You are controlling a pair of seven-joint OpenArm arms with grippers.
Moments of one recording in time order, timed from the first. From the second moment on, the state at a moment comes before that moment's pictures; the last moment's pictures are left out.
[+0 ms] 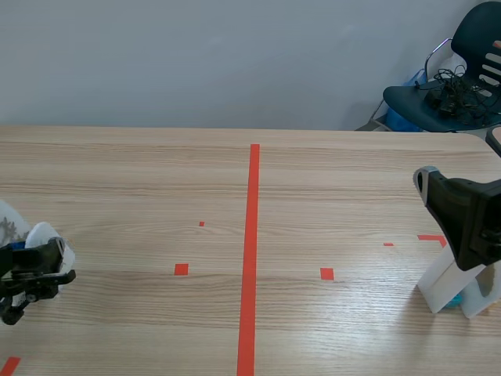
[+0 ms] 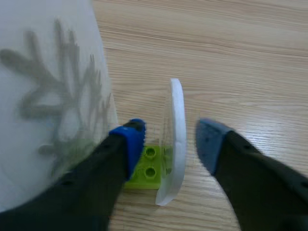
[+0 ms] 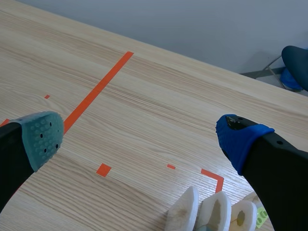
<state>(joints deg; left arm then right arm) 17.5 -16.5 -9.8 72.9 -19.7 -13.5 -11.3 -39.9 21.1 23.3 121.0 22.5 28.0 -6.2</state>
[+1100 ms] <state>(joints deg) 37.5 -24.0 -19.5 119.8 -30.3 -42.9 7.5 -39.9 21.1 23.3 121.0 22.4 28.0 -6.2</state>
